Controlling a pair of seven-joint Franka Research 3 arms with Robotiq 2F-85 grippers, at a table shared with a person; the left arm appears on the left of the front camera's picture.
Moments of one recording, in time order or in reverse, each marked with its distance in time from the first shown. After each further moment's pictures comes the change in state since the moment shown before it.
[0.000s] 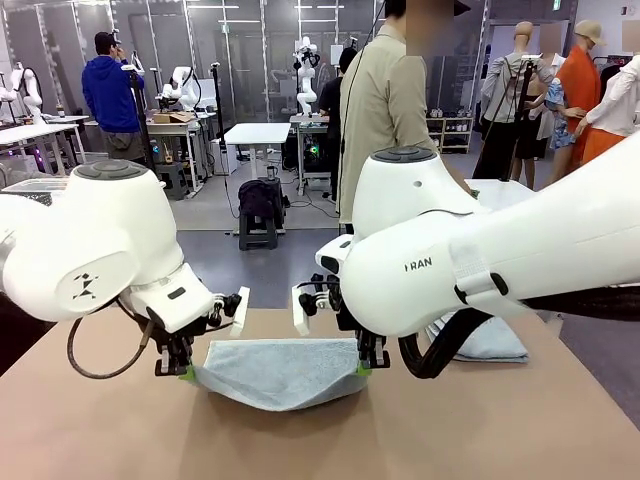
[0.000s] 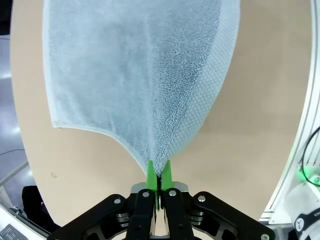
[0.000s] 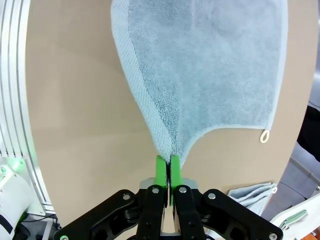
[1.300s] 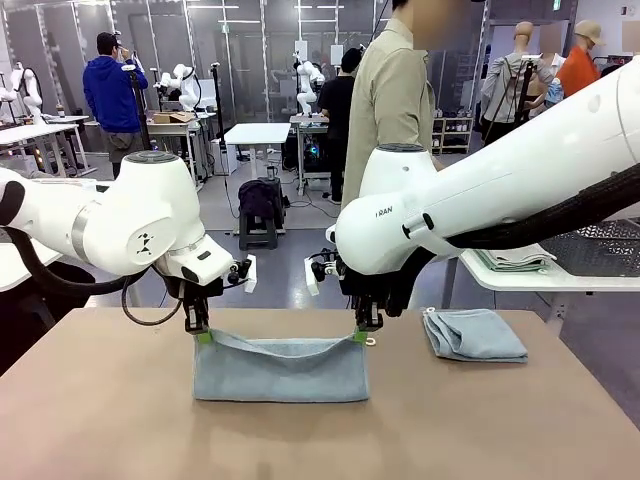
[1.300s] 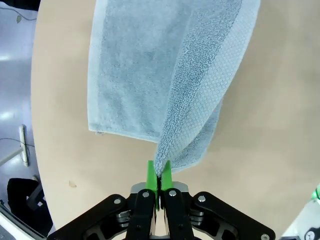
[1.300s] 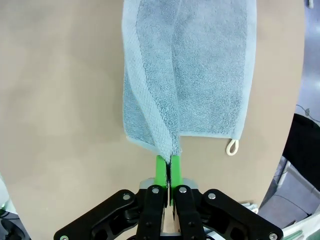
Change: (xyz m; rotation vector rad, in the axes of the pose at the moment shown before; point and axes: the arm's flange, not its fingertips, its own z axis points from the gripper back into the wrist) left arm -0.004 0.115 -0.045 -0.034 -0.004 0.128; right arm -0.023 -0.114 -0.044 0.055 -0.059 0.009
